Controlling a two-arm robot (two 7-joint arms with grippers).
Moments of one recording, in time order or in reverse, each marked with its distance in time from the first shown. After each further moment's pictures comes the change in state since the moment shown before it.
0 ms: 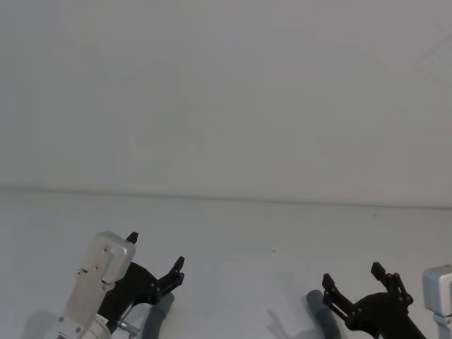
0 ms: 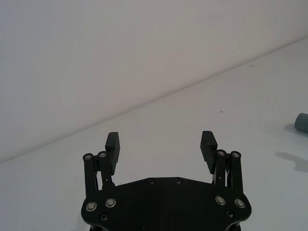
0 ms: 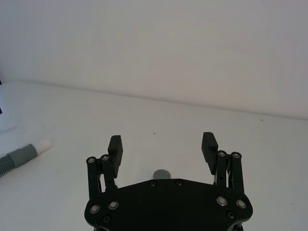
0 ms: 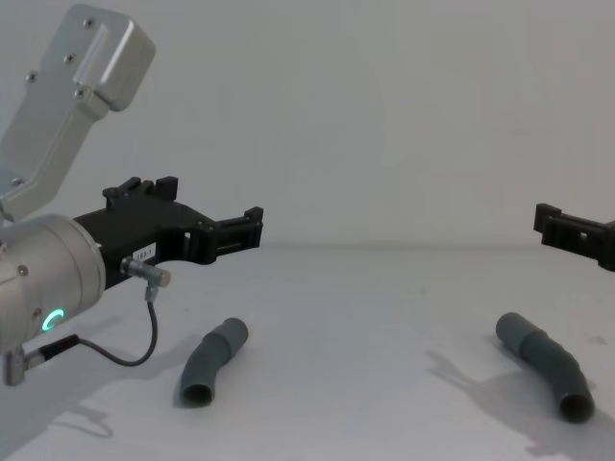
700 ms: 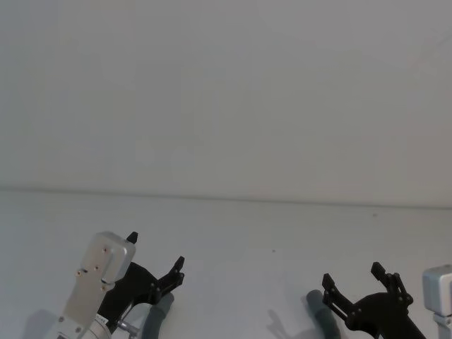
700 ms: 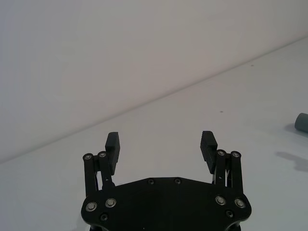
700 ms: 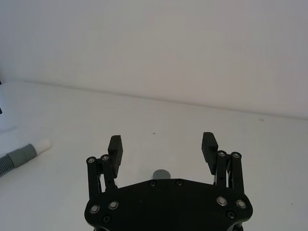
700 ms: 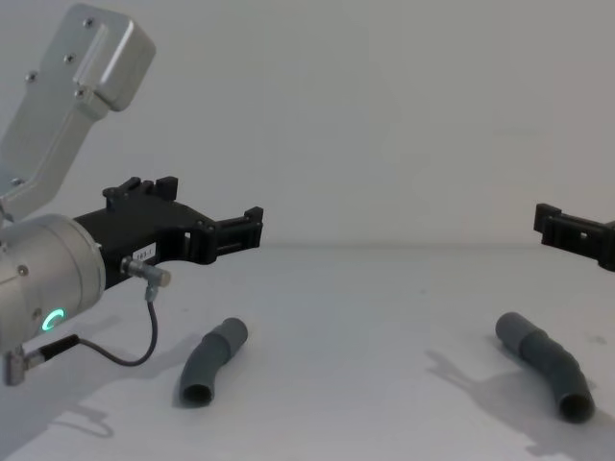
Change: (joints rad) left arm 0.000 0.000 0.000 0.000 0.000 0.000 0.000; right arm 0.000 0.000 0.000 0.000 0.000 0.000 0.000
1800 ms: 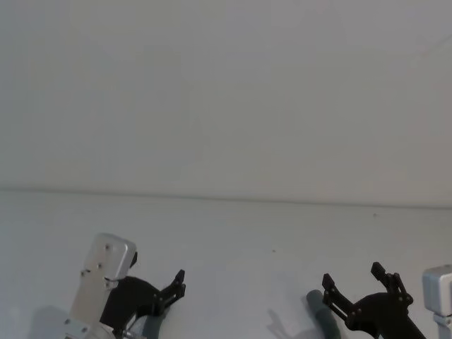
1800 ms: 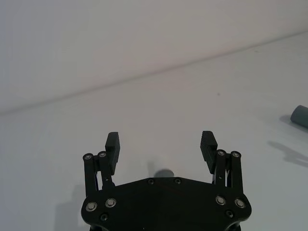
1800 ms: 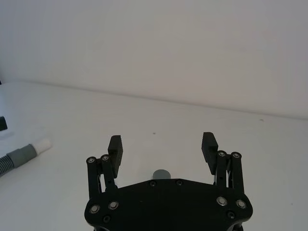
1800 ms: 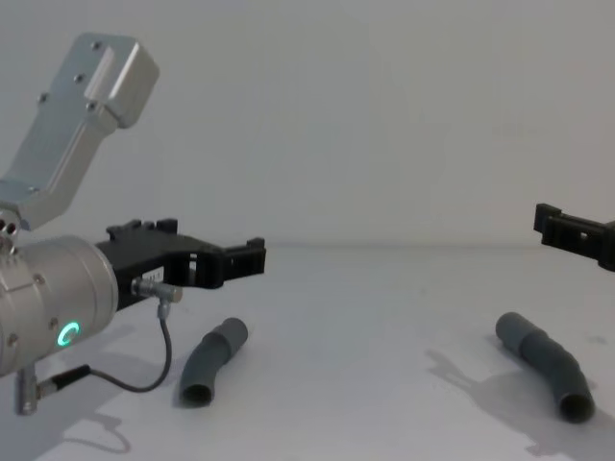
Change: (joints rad) left arm 0.029 -0.050 -0.029 -0.030 -0.065 0.148 0.022; right arm 0.000 0.000 0.000 0.000 0.000 0.000 0.000
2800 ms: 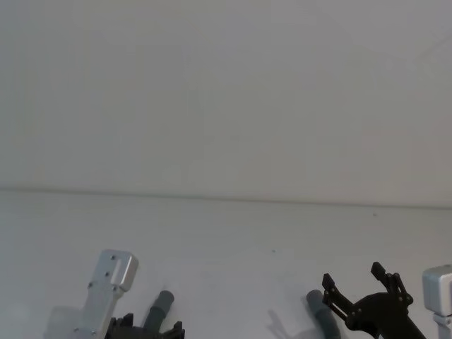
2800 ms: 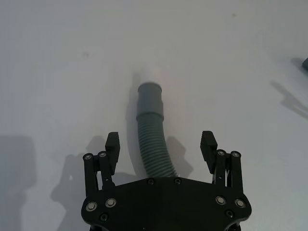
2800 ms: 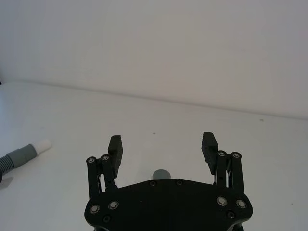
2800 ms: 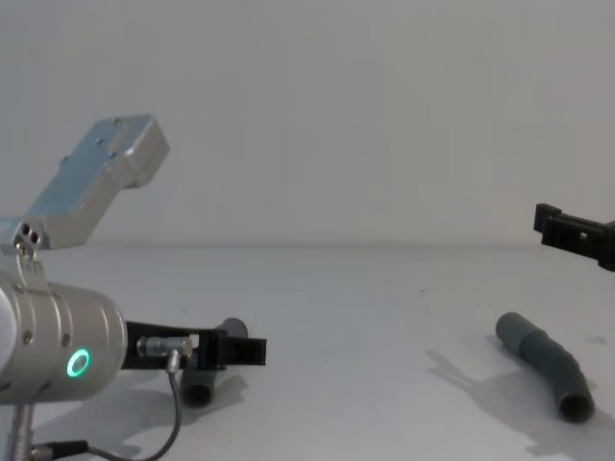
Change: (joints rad) left arm 0.058 -0.111 -0.081 -0.111 -0.150 0.498 0.109; right arm 0.000 0.000 0.000 0.000 0.000 0.000 0.000
